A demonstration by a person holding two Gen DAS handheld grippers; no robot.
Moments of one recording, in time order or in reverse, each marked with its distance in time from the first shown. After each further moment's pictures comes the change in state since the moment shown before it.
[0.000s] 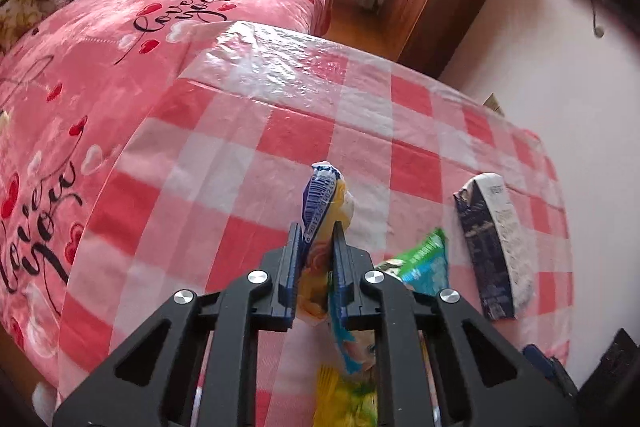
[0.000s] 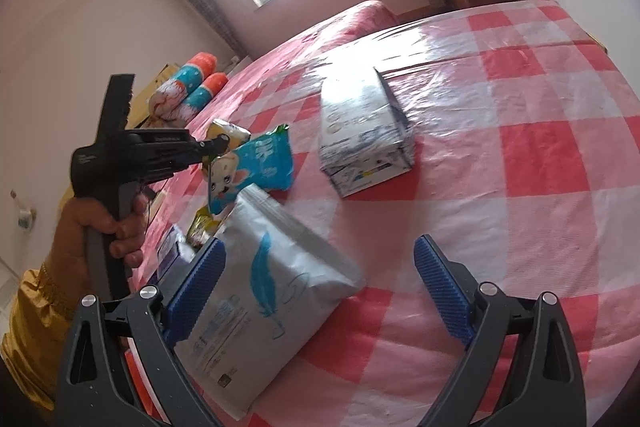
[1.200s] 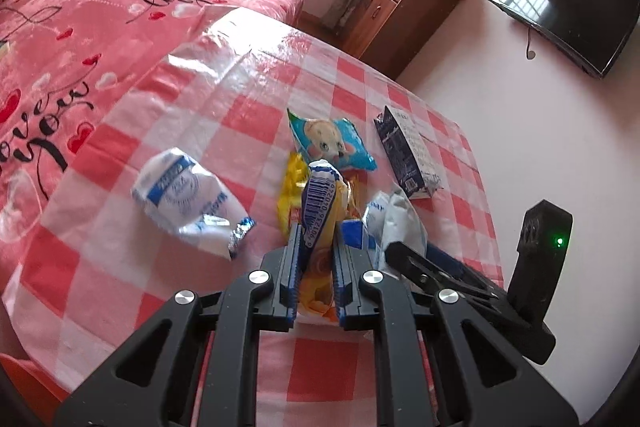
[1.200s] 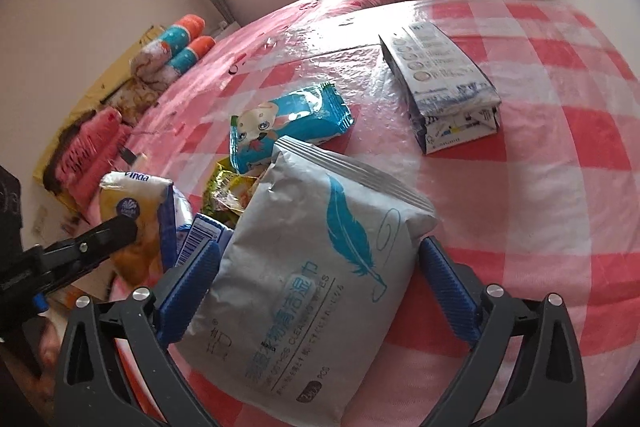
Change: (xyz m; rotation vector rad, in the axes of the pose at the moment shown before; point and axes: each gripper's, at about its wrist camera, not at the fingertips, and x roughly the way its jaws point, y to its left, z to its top) left arm -0.104 0.027 -0.134 -0.084 -0.072 -0.233; right arm 0.044 0.077 -0.015 -0.086 0.092 -0.134
